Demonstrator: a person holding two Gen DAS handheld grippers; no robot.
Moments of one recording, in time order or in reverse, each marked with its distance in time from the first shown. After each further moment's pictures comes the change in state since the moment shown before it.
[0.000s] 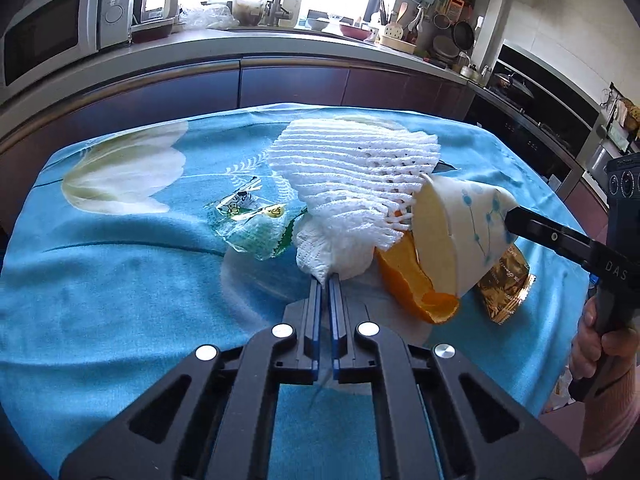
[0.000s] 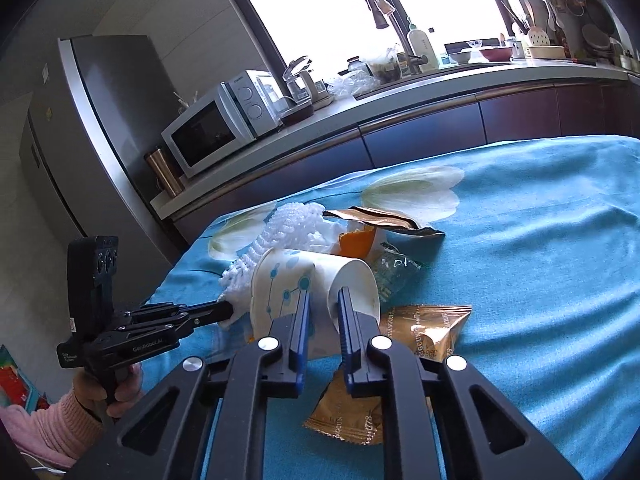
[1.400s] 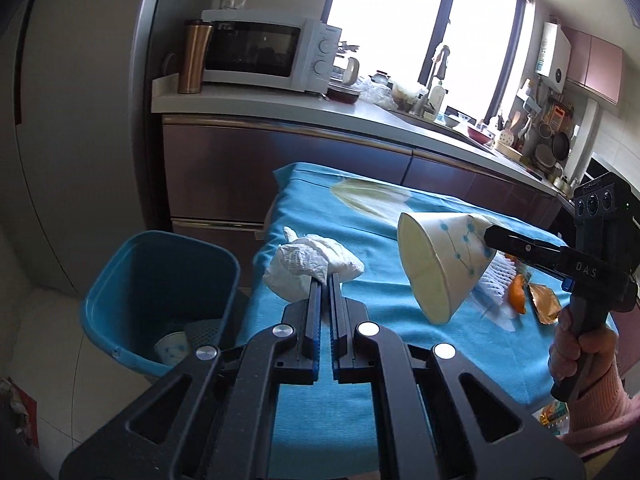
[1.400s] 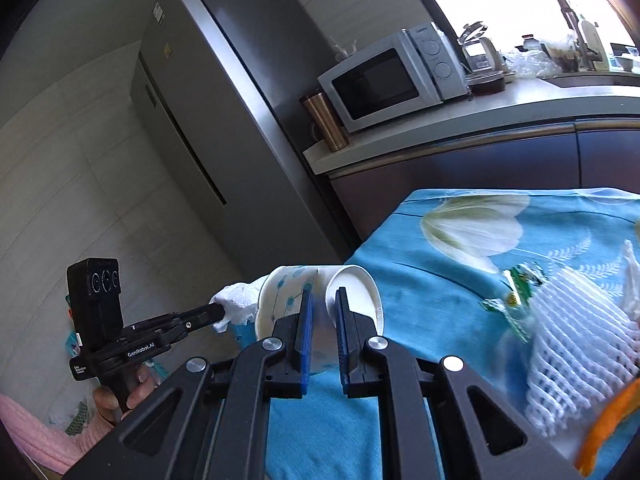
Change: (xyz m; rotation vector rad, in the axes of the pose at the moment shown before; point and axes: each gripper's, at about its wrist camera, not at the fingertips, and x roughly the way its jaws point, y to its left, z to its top) left arm -0.241 0.149 -0.105 -0.317 -0.282 0.334; right arm 0.094 0.206 0.010 -0.201 0.150 0.470
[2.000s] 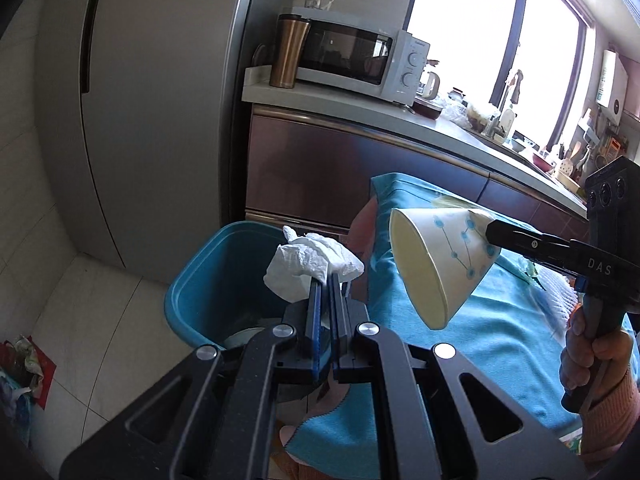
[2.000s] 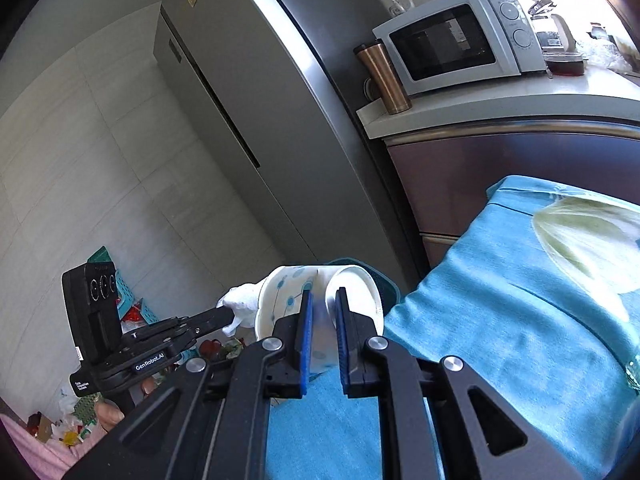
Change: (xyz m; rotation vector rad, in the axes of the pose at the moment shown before) left arm -0.013 0.093 -0.003 -0.125 -0.011 0.197; right arm 0.110 0.042 0.017 -0.059 0.137 0.116
